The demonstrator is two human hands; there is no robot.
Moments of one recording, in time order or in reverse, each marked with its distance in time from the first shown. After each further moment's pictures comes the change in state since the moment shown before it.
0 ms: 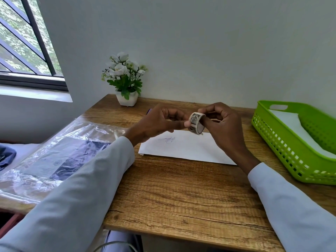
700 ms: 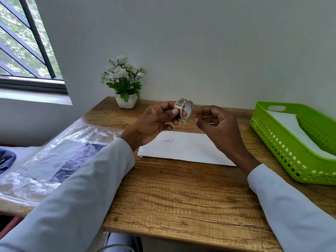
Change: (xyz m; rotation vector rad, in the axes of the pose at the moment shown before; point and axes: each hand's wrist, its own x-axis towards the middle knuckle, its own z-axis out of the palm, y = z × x) left_hand 0.002 -0.007 -0.003 -0.584 0.006 0.004; right_hand -0.003 -0.007 -0.003 0.073 -0.087 0.102
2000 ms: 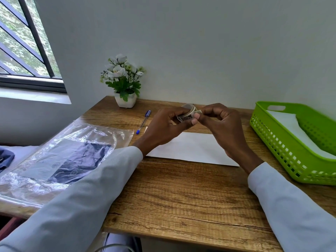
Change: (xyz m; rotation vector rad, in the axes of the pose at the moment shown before) left_hand 0.008 -0.017 0.025 0.844 0.148 0.405; right_hand 0.004 -0.004 -0.002 0.005 0.040 -0.010
